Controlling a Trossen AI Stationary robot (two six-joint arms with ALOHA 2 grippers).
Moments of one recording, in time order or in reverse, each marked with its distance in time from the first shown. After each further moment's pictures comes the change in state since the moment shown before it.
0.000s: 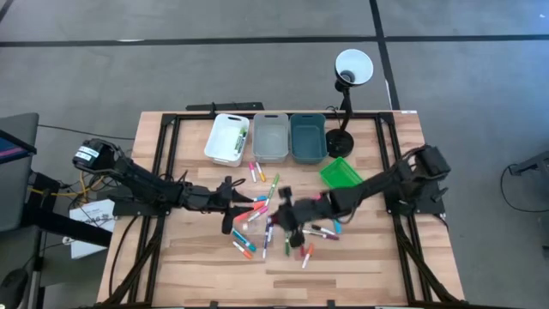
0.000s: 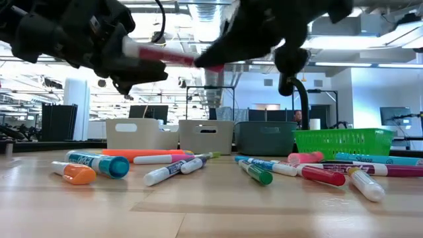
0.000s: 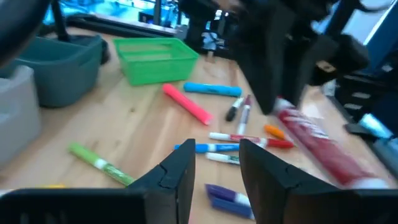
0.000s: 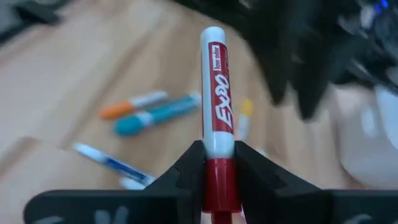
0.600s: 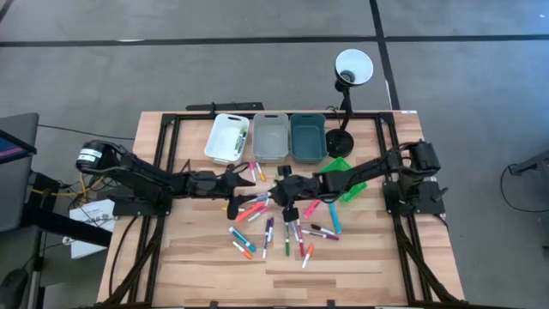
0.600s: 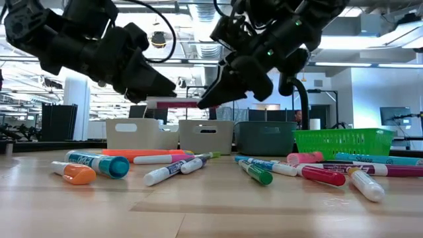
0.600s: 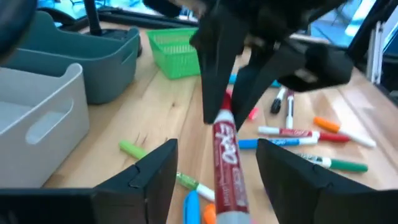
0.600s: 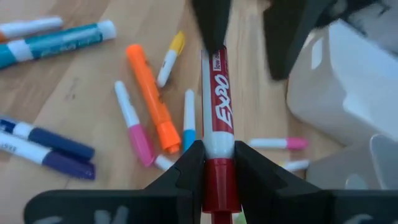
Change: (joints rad) left arm 0.199 0.043 0.000 -0.009 0.150 0.090; right arm -0.174 0.056 -0.002 -0.034 0.006 -0.090
